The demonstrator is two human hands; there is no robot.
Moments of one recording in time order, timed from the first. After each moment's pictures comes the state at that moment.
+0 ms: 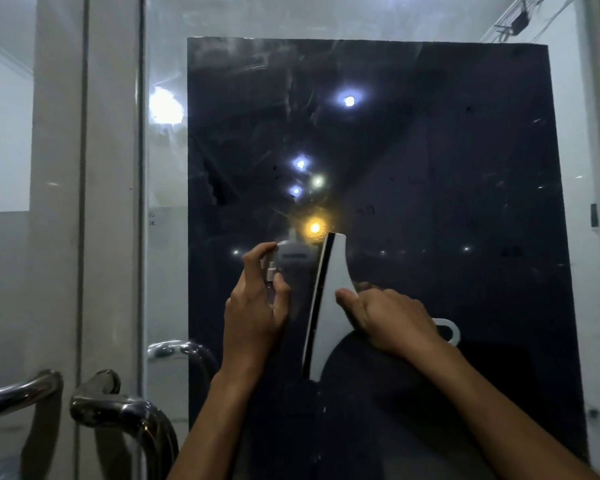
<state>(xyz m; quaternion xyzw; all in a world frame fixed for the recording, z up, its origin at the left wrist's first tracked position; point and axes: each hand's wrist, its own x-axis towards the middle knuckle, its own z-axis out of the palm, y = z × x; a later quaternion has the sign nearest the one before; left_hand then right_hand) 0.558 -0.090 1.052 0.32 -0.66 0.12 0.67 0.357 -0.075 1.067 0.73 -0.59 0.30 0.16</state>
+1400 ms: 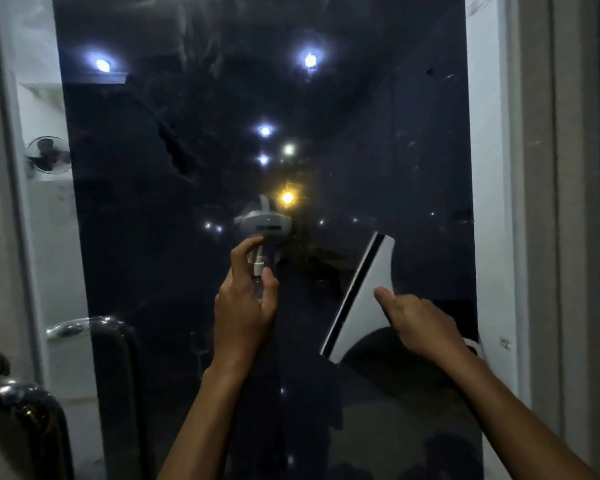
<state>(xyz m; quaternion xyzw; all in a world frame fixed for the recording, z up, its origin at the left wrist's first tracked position) 0.448 -0.083 1.012 0.33 -0.68 0.05 0.66 0.193 -0.069 0.991 0.63 -0.70 0.33 0.03</state>
